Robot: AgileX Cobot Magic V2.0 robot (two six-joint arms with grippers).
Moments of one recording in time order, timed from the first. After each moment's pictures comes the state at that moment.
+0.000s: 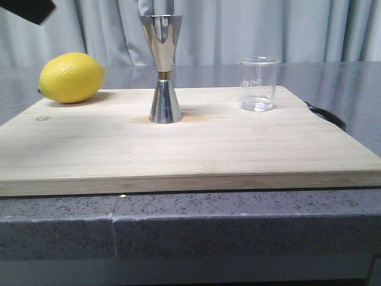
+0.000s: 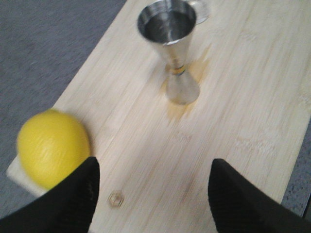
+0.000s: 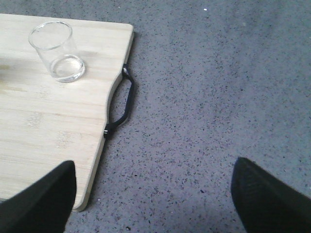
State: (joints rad) left arm -0.26 1.19 -1.11 -0.56 0.90 1.07; right arm 0.16 0.63 -0.71 -0.01 0.73 0.00
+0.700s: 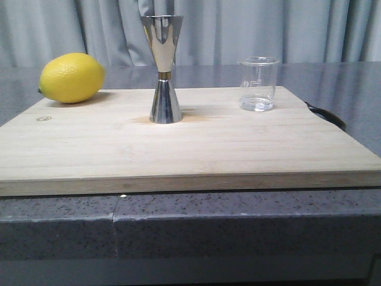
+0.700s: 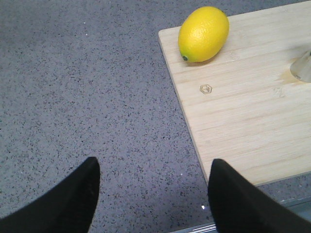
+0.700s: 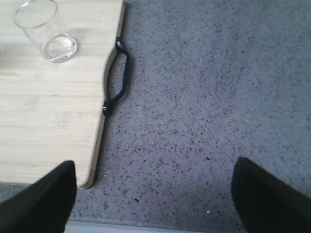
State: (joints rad) left arm -0.26 0.63 -0.91 0.06 1.02 -0.02; right arm 0.16 0.63 -0.71 0.00 0.82 0.10
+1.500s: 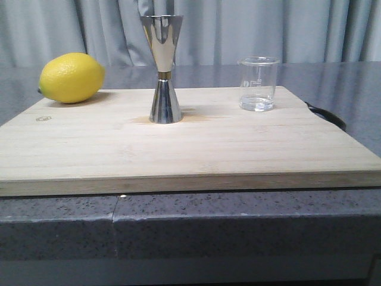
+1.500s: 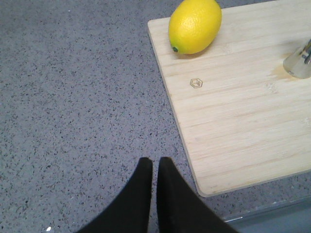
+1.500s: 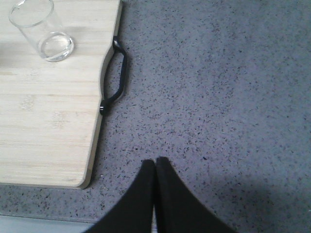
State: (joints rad) left arm -0.26 0.61 -0.82 0.02 0.94 -0.03; right arm 0.16 0.63 -0.71 -0.01 0.82 0.10
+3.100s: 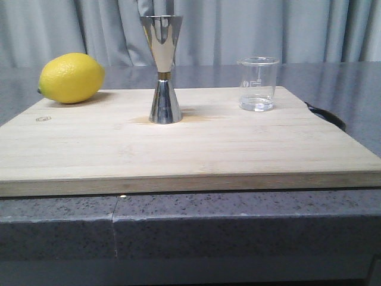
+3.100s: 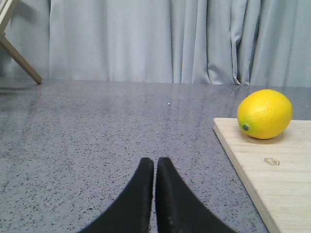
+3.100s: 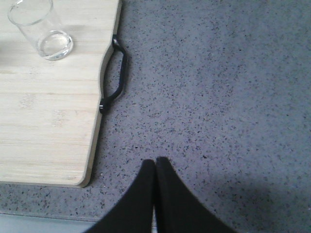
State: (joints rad) left arm -0.02 0.00 0.00 -0.01 0.05 -0.03; right arm 0.16 0.63 -0.71 -0.02 0.82 0.10
